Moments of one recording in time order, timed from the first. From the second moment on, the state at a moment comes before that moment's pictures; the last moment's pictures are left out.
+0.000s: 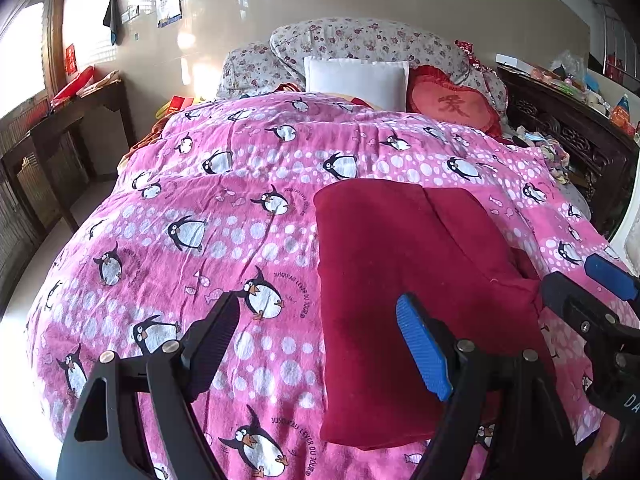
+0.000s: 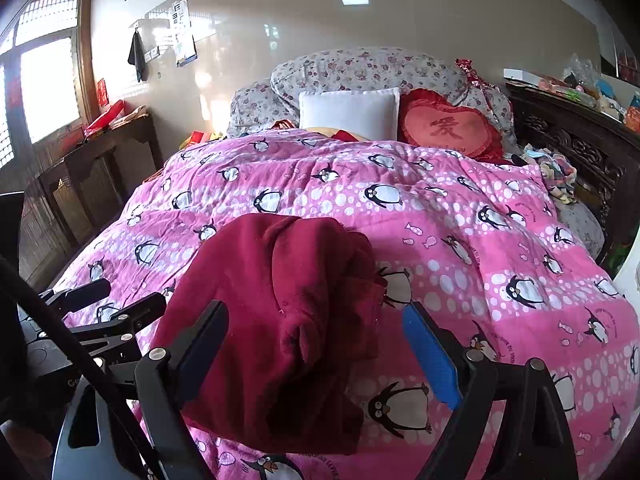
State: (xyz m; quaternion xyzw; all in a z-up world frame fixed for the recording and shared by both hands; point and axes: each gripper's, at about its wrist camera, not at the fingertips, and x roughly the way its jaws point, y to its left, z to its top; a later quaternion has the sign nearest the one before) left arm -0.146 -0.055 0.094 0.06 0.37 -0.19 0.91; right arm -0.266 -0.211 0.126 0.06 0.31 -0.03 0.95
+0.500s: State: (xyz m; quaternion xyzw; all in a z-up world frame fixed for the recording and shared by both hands) left arm -0.145 -0.057 0.090 0.06 0.37 -0.19 0.91; right arm -0.264 -0.210 0.123 0.06 0.32 -0.02 0.95
